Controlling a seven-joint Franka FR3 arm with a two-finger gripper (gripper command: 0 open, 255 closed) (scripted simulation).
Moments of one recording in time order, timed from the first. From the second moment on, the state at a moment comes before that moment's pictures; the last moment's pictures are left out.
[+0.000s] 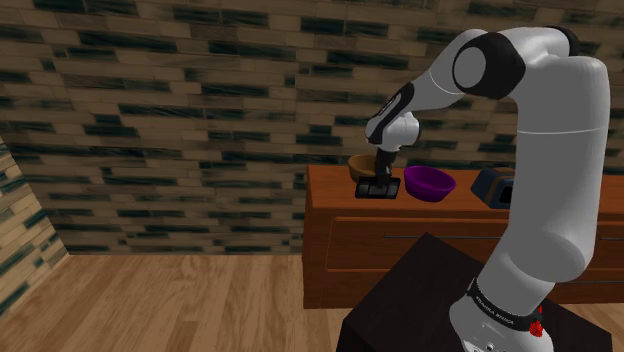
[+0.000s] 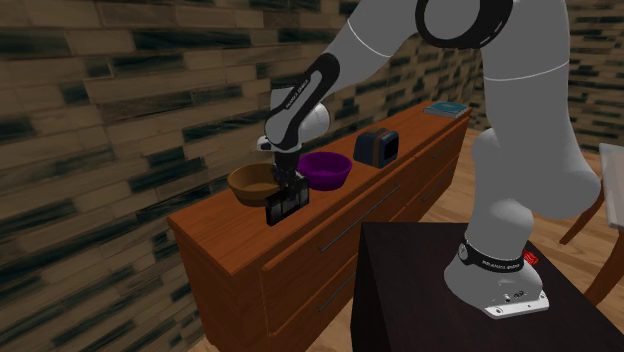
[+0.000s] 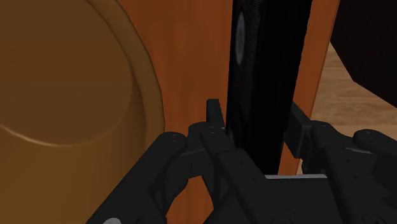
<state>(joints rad) -0.01 0.35 -0.50 -2.17 0.30 2.47 -1.57</state>
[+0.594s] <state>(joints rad) 0.00 0.35 -0.50 -2.17 0.29 2.47 -1.57</state>
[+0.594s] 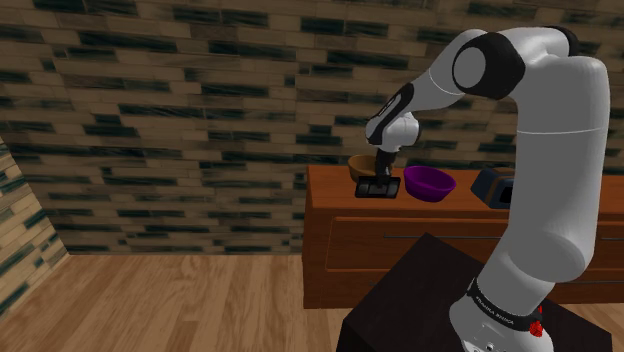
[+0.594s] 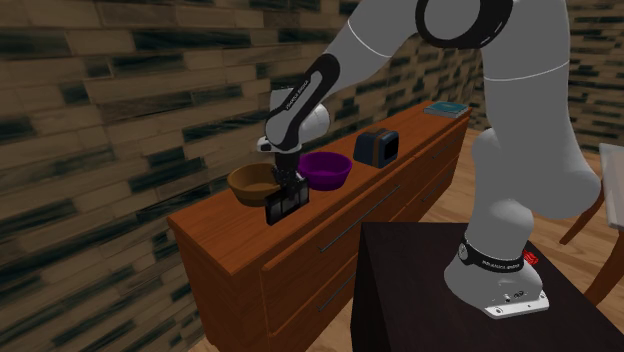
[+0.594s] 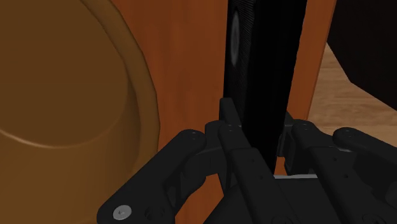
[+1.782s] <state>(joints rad) 0.05 0.18 -0.57 -2.12 0.14 2.27 -1.46</state>
